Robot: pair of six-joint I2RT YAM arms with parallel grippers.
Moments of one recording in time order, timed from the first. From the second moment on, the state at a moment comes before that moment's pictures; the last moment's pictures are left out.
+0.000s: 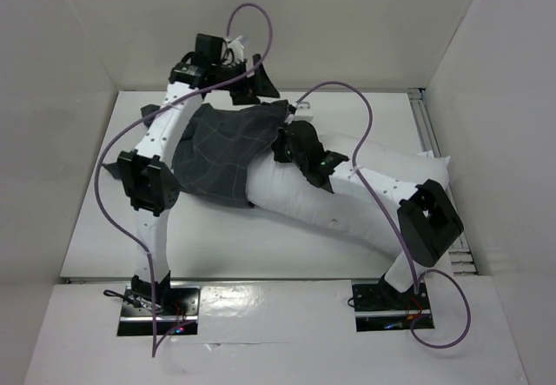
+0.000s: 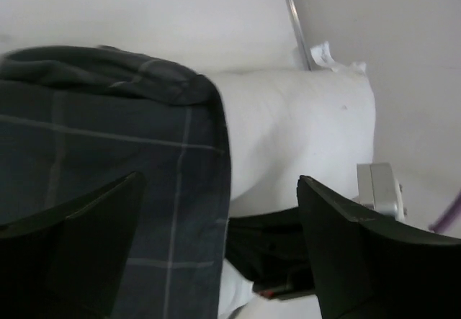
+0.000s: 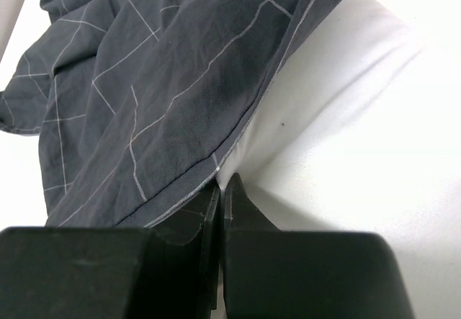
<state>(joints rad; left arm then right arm) -0.29 2.17 2.32 -0.79 0.70 -0.48 0.71 1.63 1.14 0.08 0.27 0.52</state>
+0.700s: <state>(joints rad) -0.54 1.61 1.61 -0.86 0.08 -0.32 0.67 1.64 1.15 0.08 0.18 0.53</state>
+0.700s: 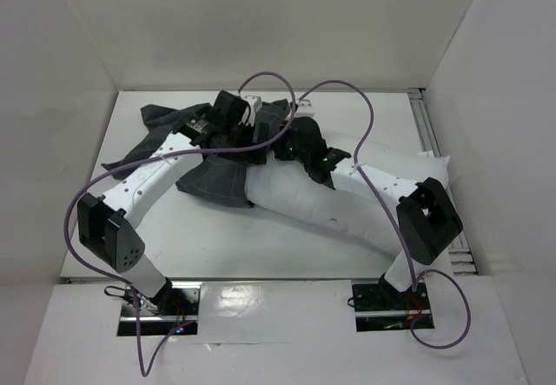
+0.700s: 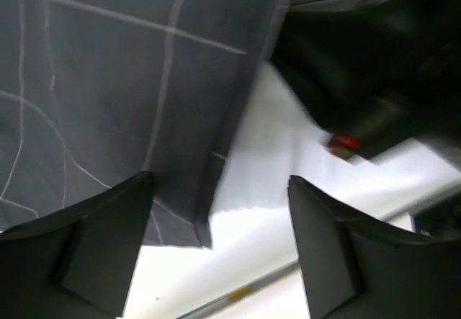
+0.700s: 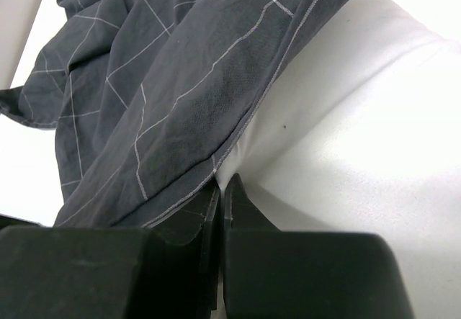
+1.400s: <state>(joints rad) -0.44 1.62 1.82 -0.78 0.37 -0.39 0.65 1.69 1.33 0.01 0.17 0.53</state>
